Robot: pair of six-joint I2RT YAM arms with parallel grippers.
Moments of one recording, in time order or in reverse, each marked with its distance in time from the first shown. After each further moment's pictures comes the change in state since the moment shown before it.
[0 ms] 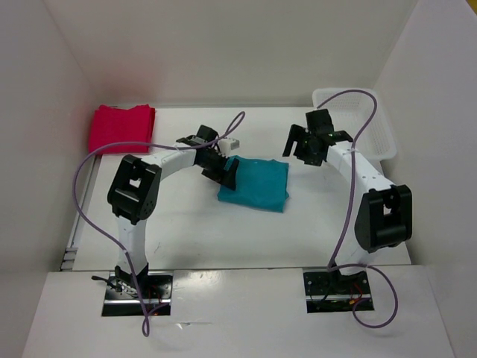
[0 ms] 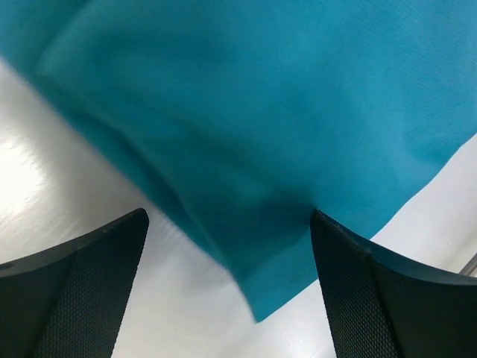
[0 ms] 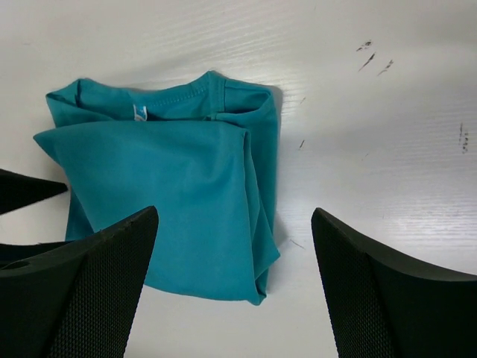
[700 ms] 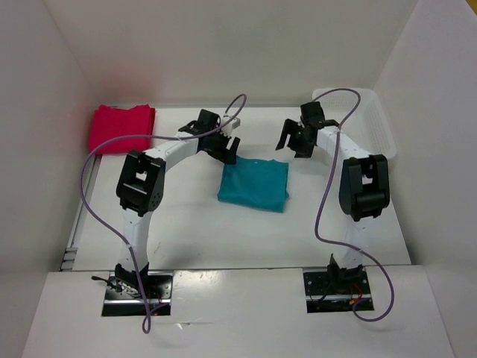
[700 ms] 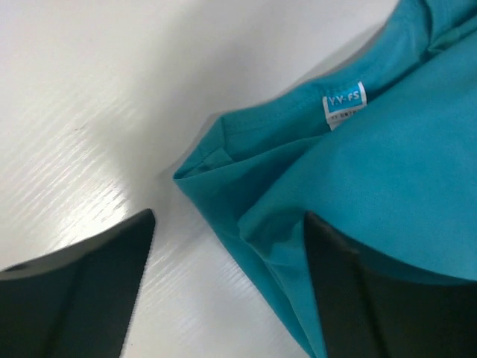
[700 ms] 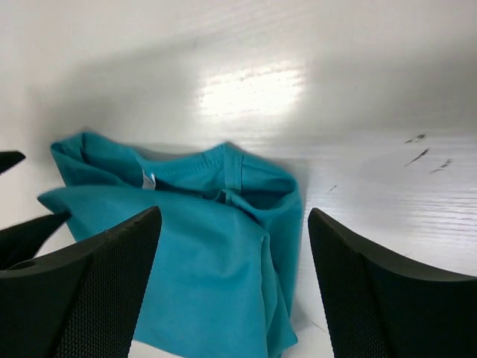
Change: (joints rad) left arm 0.021 0.134 0.235 0.114 -0.147 0.041; right arm -0.048 0.322 0.203 0.047 -0.157 -0.009
